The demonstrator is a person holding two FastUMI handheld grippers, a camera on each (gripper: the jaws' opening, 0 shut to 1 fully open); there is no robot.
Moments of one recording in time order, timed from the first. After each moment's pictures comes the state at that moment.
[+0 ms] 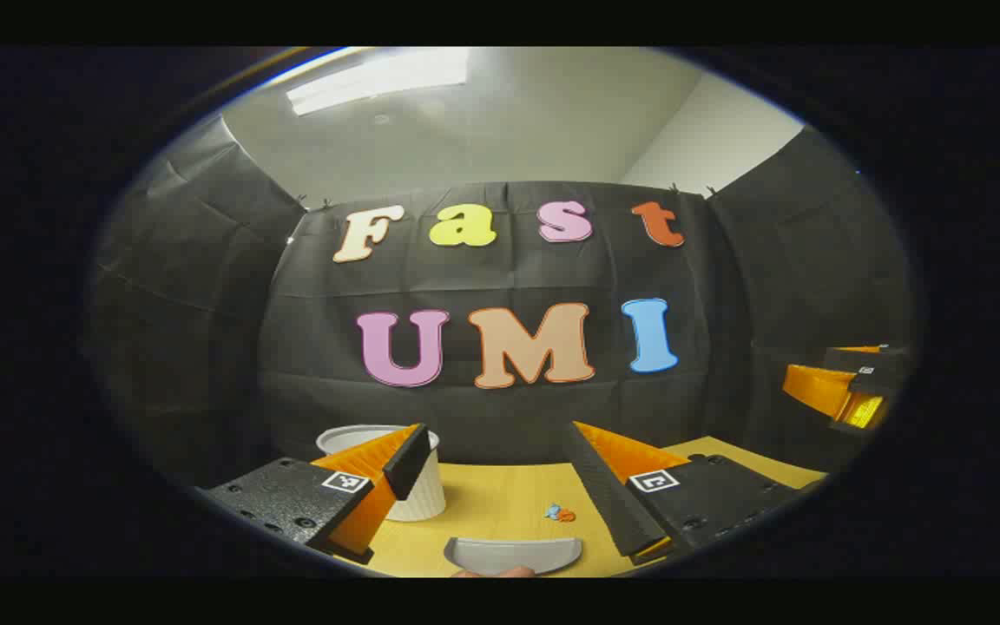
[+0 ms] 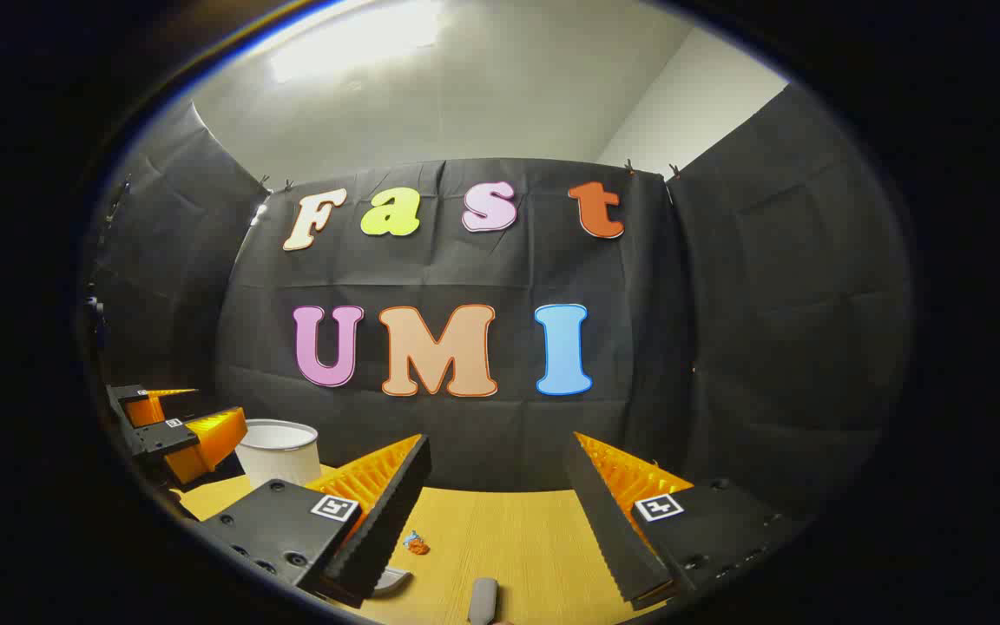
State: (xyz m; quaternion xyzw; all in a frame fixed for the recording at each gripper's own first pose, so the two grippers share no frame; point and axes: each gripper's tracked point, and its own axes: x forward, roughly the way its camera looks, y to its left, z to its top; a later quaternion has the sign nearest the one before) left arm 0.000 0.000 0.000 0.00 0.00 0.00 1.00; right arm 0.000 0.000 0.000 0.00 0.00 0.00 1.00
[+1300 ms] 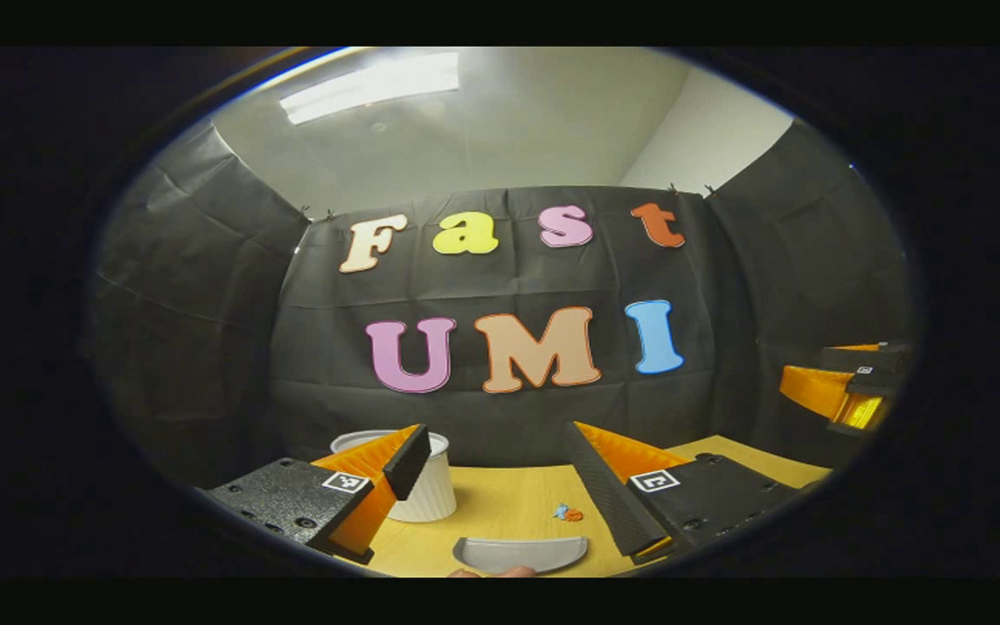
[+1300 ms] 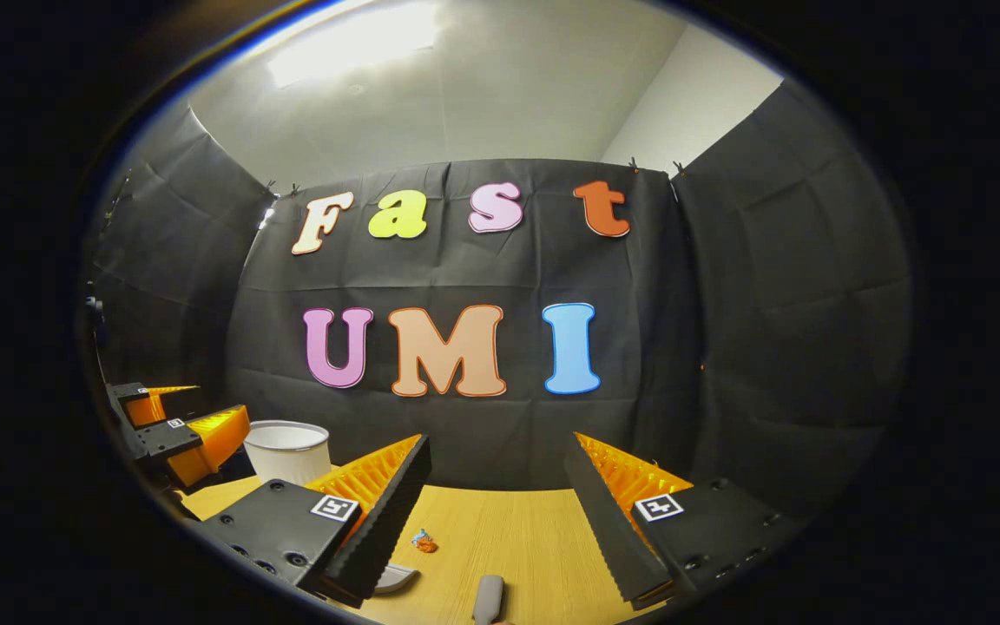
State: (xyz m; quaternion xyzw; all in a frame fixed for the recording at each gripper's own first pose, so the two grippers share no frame) left arm -0.015 -0.003 0.008 0.01 -0.01 0.01 1.00; right arm -0.007 0.002 0.002 0.00 0.00 0.02 1.00
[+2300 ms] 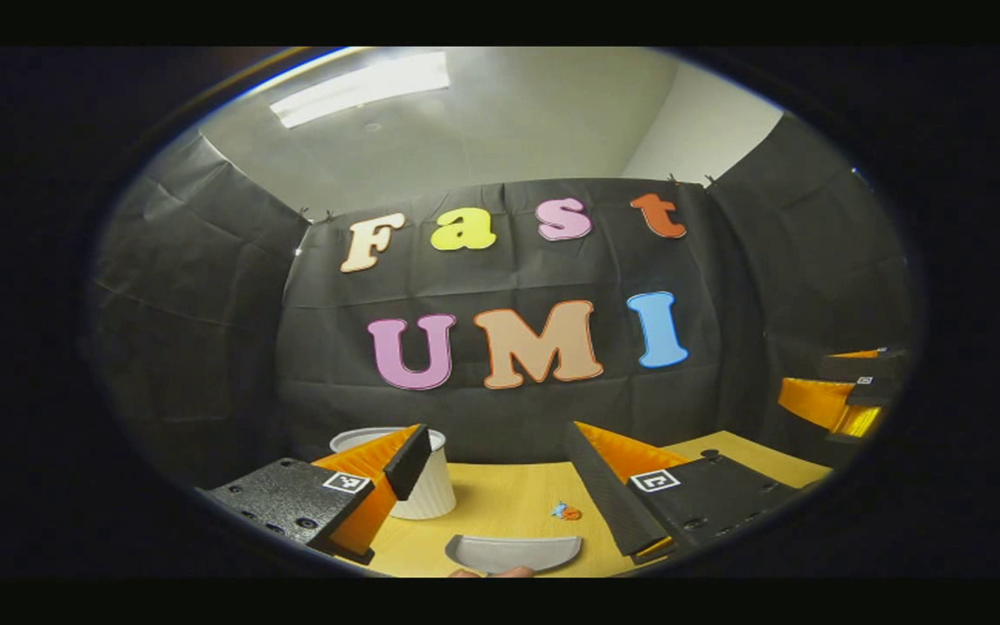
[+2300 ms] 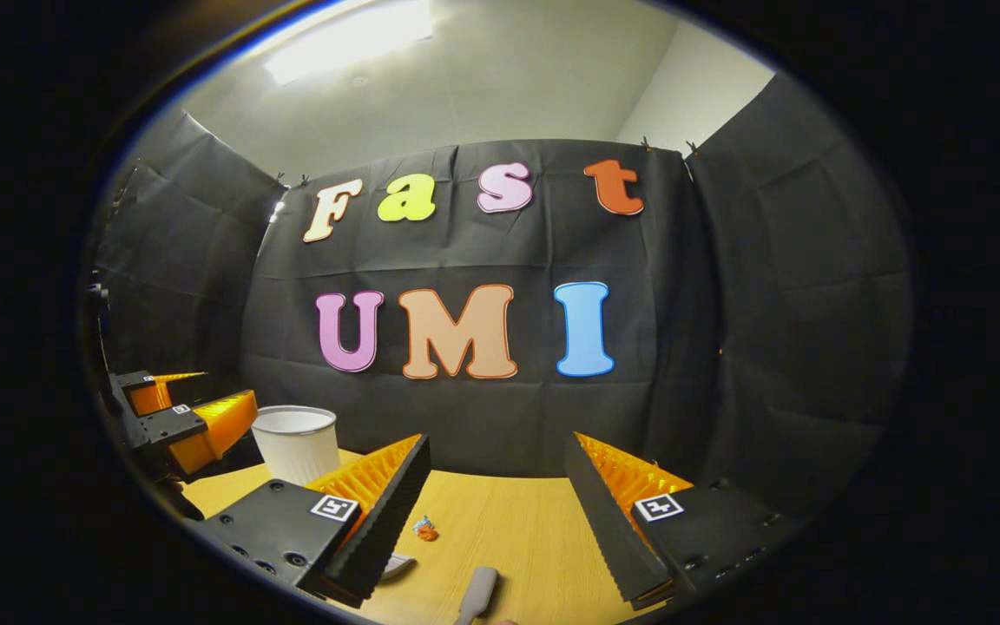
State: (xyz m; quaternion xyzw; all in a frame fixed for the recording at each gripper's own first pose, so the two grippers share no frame) left arm -0.007 -0.029 0.003 0.02 0.01 0.03 1.00; right arm 0.010 -0.019 -0.020 0.00 0.04 0.06 1.00
